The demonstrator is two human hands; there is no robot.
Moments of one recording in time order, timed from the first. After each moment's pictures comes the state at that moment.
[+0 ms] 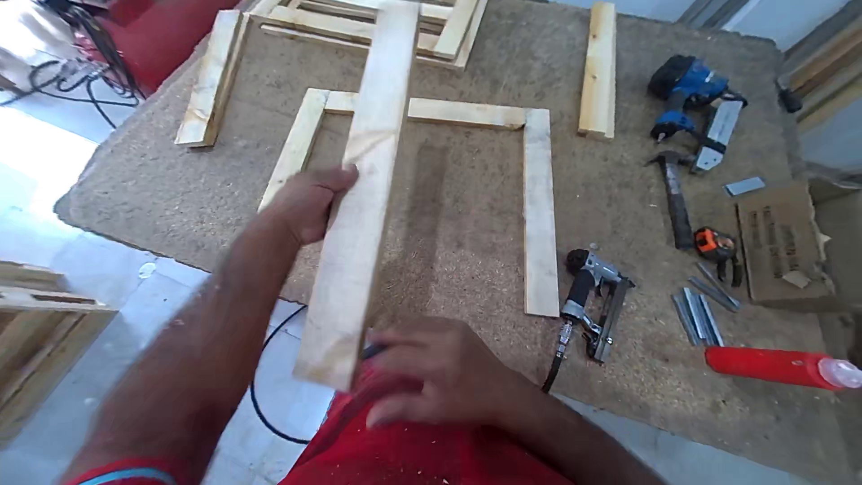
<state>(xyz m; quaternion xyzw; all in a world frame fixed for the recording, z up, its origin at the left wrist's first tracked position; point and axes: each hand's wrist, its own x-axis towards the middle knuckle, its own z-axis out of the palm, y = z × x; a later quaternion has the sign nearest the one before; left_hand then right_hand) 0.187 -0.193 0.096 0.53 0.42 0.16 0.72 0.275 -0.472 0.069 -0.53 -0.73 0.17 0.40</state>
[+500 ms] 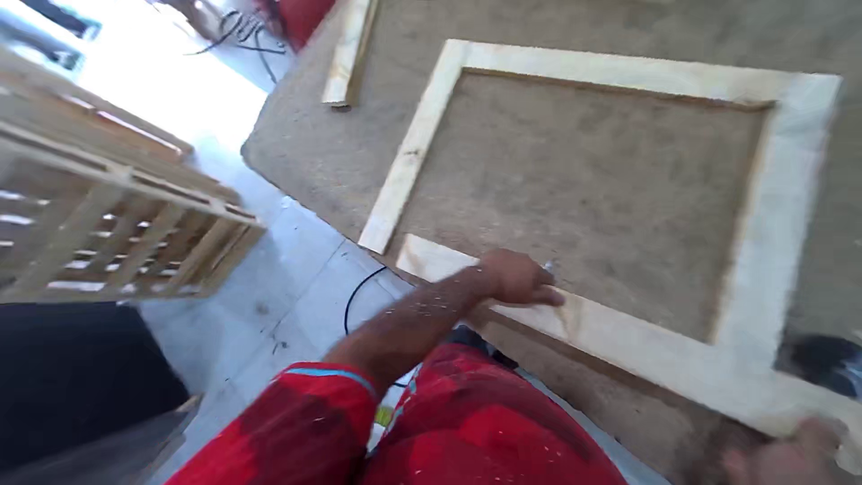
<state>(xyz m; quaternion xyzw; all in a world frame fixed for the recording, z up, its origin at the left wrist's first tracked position) 0.205 -0.197 -0.064 0.92 0.15 -0.24 0.28 0.412 -0.536 -0.106 -0.71 0.14 0.13 0.68</state>
